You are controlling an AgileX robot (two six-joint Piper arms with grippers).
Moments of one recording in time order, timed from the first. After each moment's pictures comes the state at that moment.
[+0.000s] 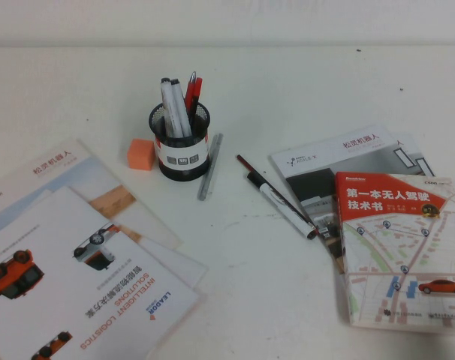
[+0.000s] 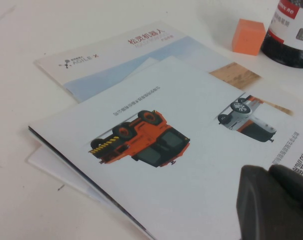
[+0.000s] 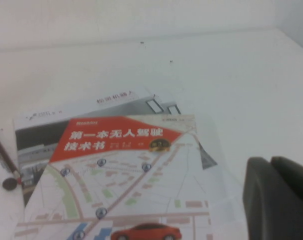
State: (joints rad) right arm 0.01 0.14 0.03 -0.08 0.08 0.17; left arm -0.13 -0.01 0.02 0.01 0.39 -0.13
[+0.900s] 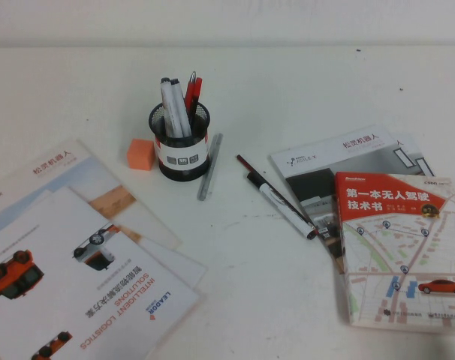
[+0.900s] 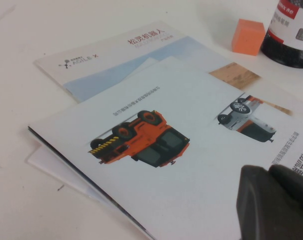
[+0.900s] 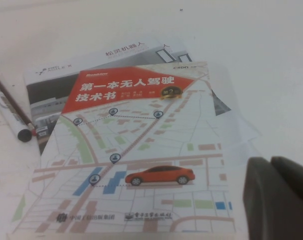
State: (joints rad) right arm 0.02 -0.01 0.03 0.04 0.34 0.10; left arm -0.13 -0.01 0.02 0.01 0.39 -0.13
